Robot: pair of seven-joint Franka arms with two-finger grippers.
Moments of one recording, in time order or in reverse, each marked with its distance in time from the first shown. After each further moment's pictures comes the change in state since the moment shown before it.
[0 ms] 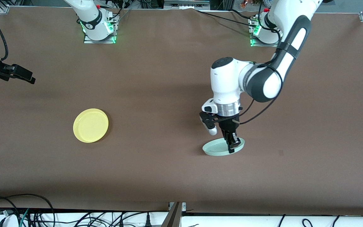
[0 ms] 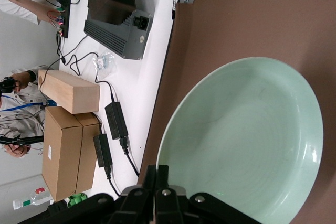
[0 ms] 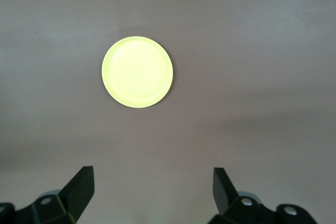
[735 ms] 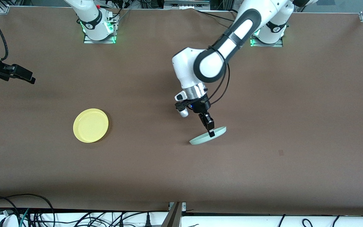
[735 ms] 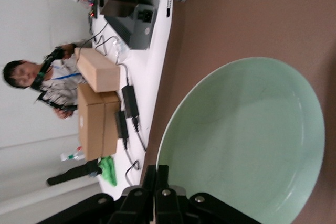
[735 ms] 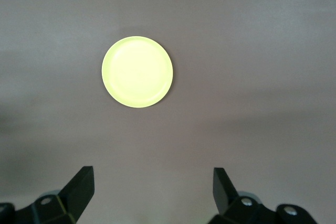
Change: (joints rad) left arm -0.246 0.090 -0.006 0.029 0.247 -0.396 -0.370; right arm 0.000 0.000 0.000 0.000 0.000 -0.001 0.000
